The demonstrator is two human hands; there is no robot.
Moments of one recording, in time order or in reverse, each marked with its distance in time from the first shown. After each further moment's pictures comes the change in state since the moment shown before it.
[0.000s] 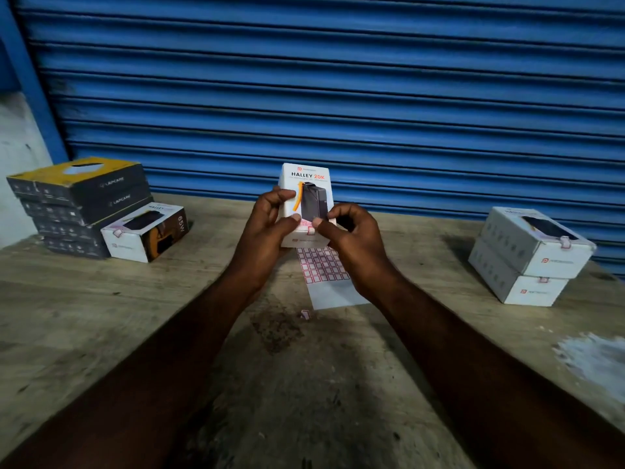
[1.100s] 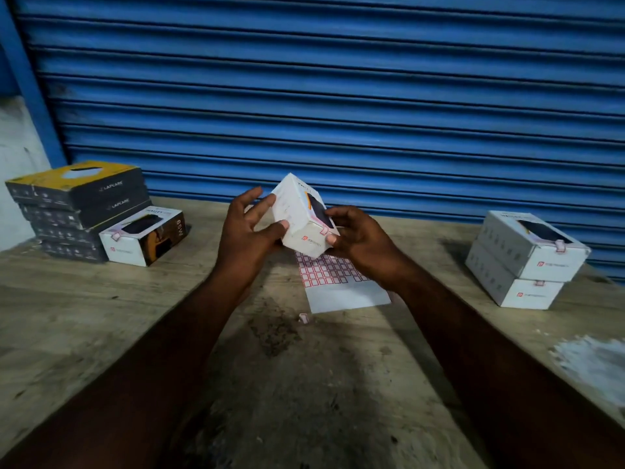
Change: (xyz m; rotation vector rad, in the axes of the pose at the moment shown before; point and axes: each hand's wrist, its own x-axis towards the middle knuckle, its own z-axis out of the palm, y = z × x) left_hand 0.011 -0.006 -0.021 0.067 0.159 0.043; right_hand 0.009 -0.007 -0.032 -0.085 -0.346 0.108
